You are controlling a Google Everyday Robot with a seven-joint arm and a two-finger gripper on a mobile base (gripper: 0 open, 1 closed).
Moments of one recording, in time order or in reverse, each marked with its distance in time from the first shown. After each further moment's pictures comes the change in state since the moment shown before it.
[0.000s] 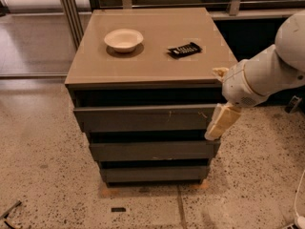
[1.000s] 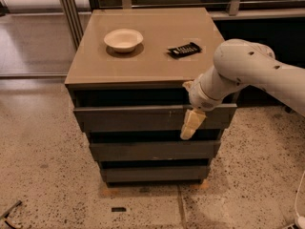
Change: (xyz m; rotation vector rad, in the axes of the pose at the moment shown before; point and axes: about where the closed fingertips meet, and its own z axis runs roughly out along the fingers) arm -0.006 -0.024 0.133 -0.101 0.044 -0.043
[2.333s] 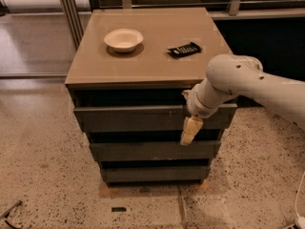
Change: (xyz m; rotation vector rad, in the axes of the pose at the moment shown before) arm 0.025 0.000 0.039 -0.008 0.044 -0.005
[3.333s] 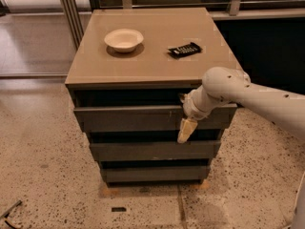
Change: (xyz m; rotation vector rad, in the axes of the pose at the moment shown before) arm 0.016 -0.033 0.067 0.030 -0.064 -0.056
